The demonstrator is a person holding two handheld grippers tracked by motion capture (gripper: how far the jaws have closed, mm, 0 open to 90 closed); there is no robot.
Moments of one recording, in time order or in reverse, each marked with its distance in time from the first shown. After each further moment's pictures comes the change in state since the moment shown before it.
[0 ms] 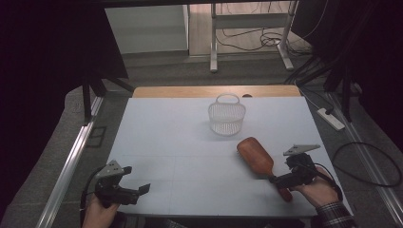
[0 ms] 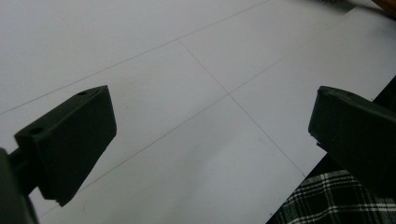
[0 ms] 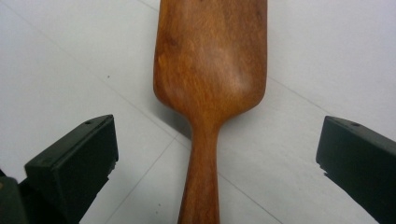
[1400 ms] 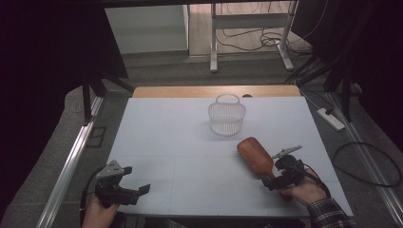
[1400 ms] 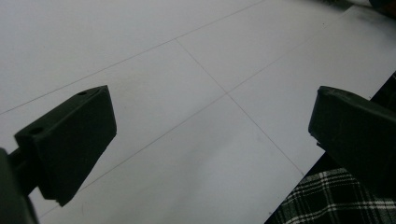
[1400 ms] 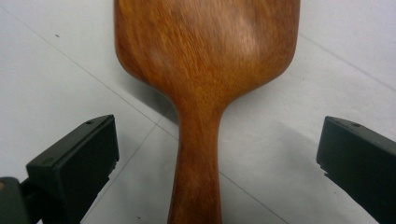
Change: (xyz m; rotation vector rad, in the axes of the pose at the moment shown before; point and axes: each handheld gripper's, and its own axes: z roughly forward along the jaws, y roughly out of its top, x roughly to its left) left arm 0.000 0.000 0.000 0.001 -0.008 0.007; right arm -0.001 -0.007 0.046 0.184 -0.030 0.018
